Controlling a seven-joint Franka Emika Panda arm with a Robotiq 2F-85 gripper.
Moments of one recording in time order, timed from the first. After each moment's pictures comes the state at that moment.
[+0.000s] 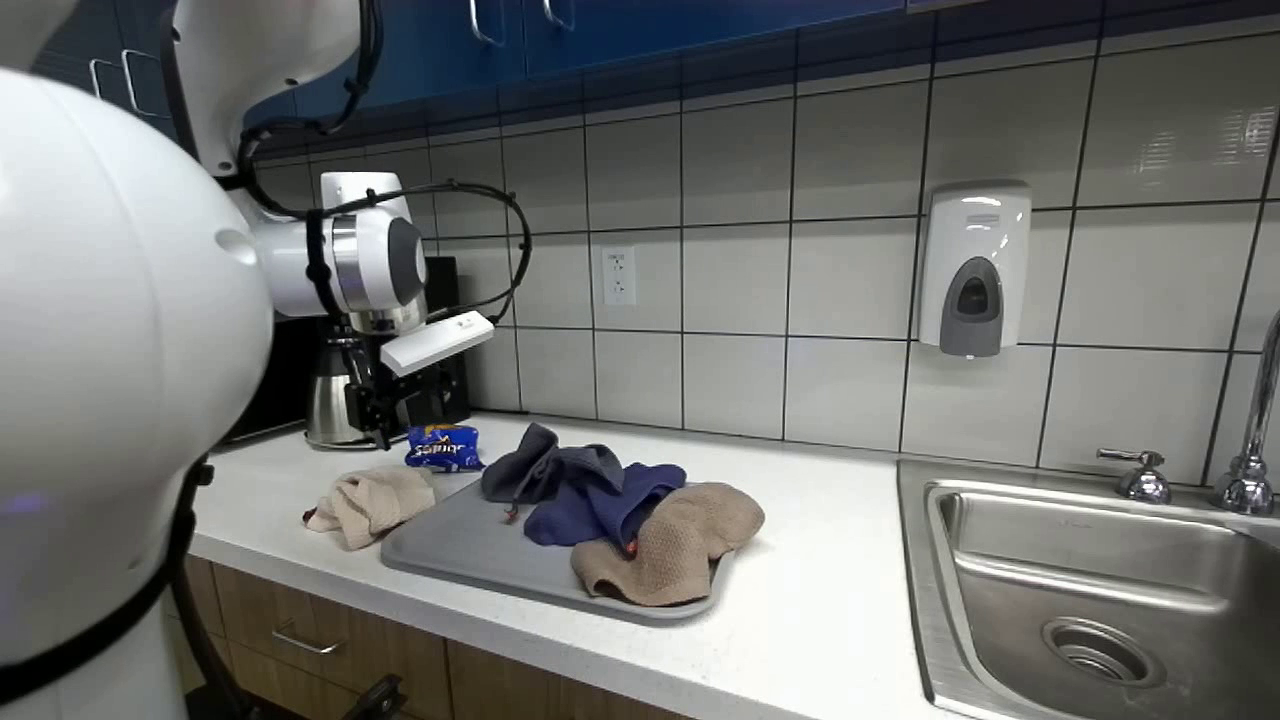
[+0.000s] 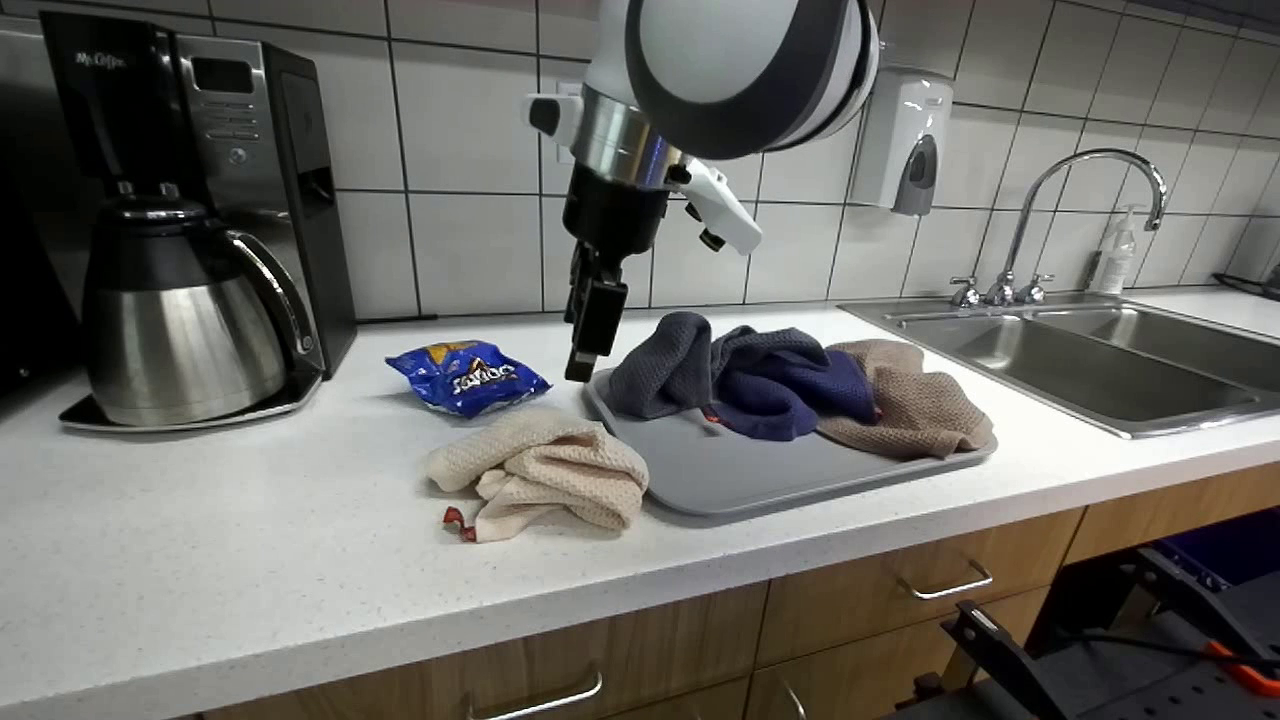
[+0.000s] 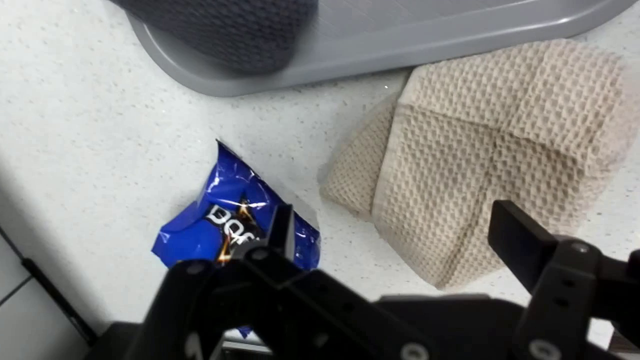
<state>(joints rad) 0.15 0.18 0.38 -2.43 -0.21 2.91 -0.76</state>
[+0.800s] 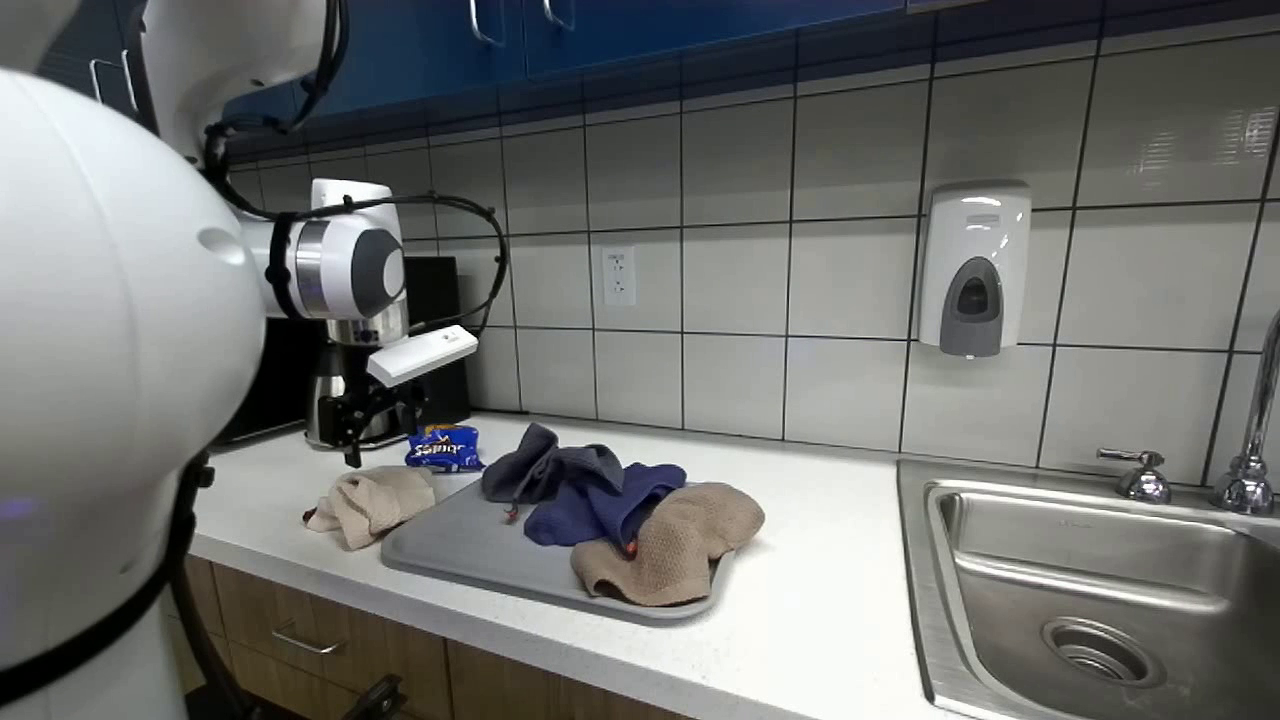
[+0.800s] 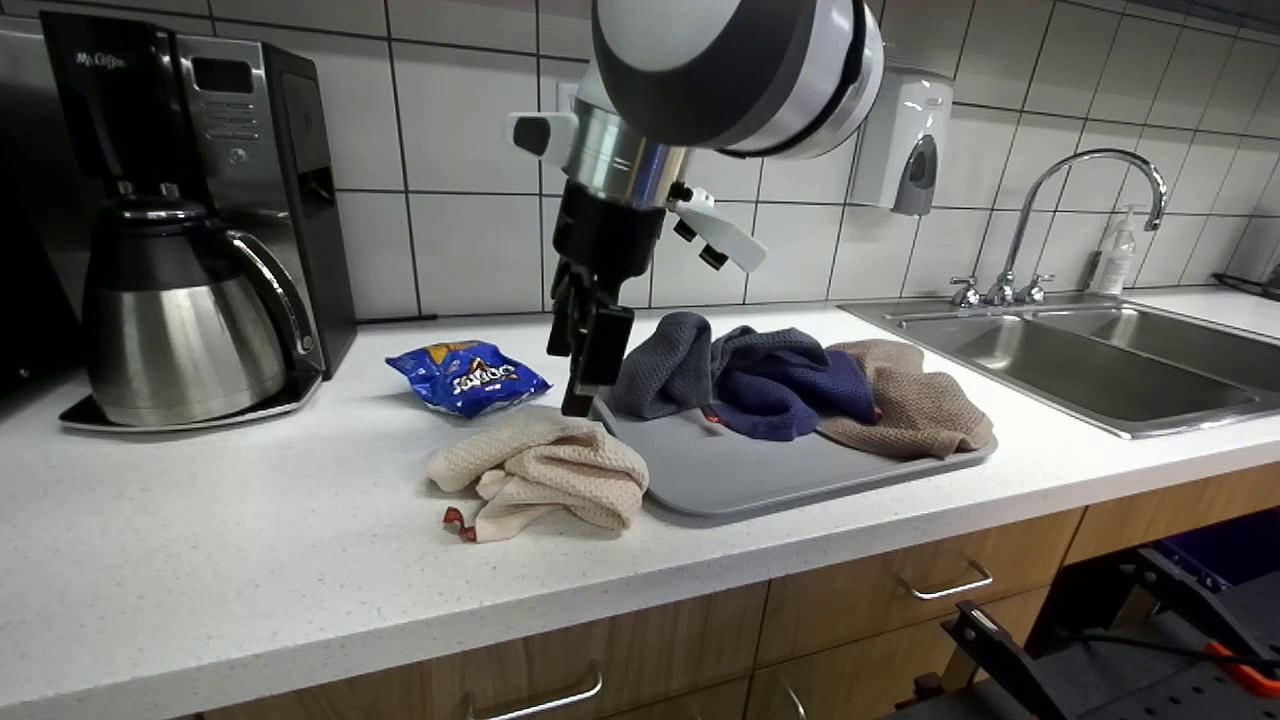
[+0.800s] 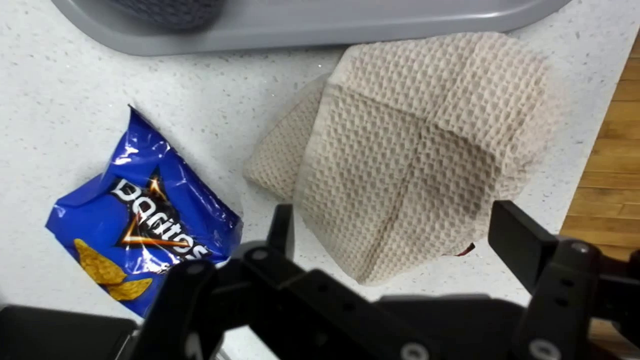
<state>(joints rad) 0.12 0.18 0.48 -2.46 -0.02 2.88 -1.02</state>
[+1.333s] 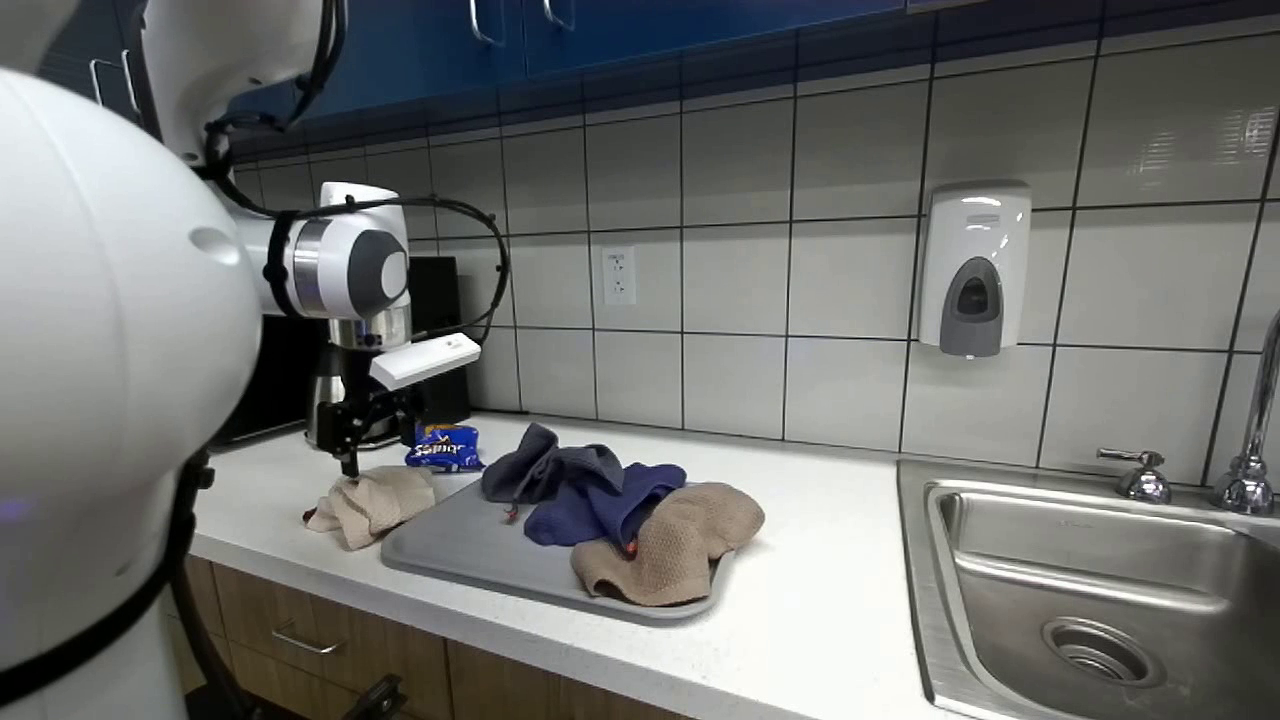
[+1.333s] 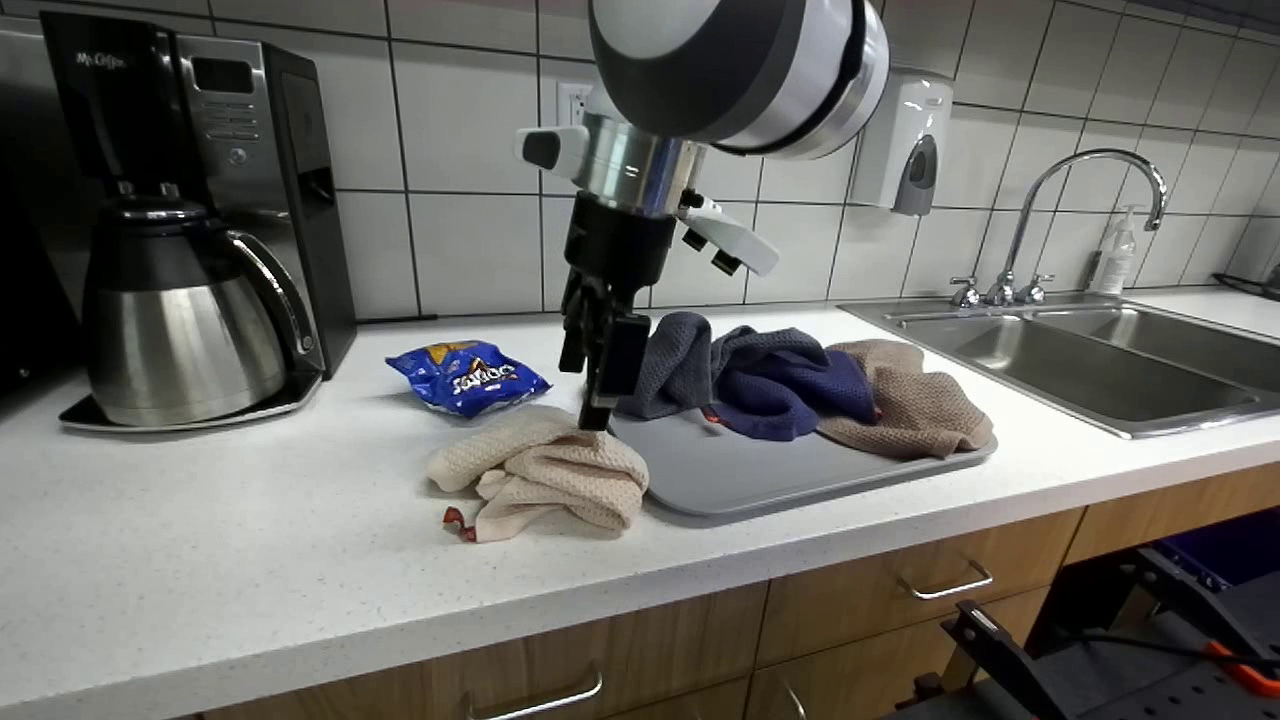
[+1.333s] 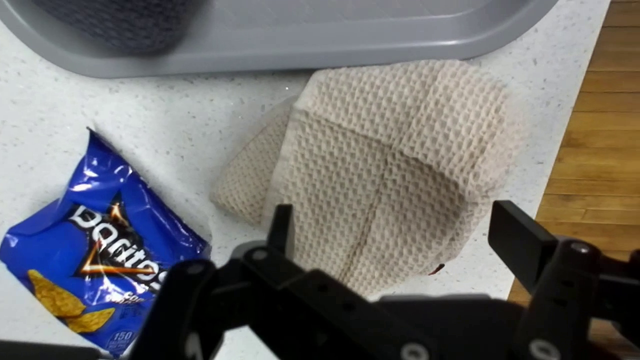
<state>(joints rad) 0.10 0.18 0.49 -2.46 0.04 2.82 -1.09</state>
